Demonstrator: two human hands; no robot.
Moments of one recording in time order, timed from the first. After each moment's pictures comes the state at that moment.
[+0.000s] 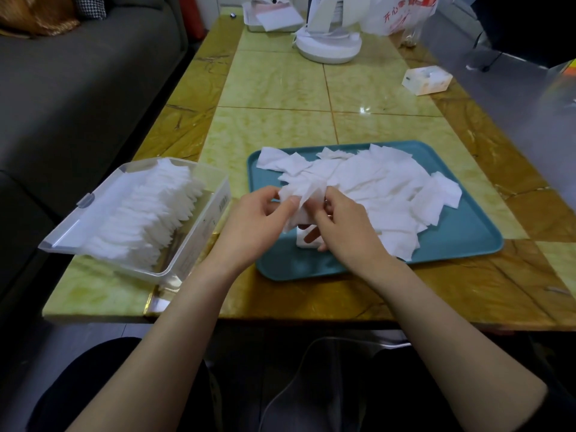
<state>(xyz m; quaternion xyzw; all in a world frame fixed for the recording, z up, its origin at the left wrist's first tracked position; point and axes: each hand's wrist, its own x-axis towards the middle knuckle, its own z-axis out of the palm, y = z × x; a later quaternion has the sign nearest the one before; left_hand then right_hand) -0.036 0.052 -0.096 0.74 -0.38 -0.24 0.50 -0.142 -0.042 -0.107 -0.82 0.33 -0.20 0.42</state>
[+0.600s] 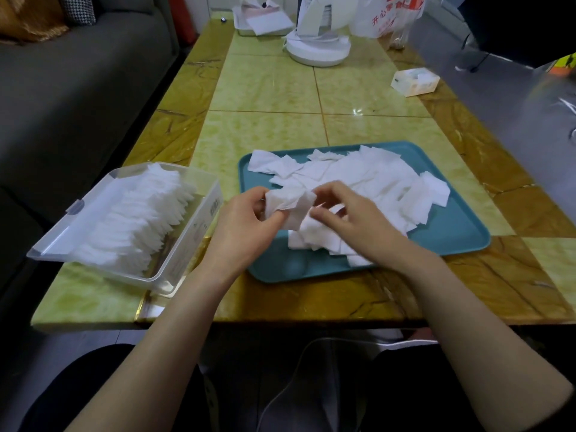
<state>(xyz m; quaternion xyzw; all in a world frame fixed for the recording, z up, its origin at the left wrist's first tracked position) -0.033 0.050 -0.102 0.78 -0.39 -0.16 0.46 -0.166 -0.068 -0.094 -0.87 0.25 -0.17 0.39</state>
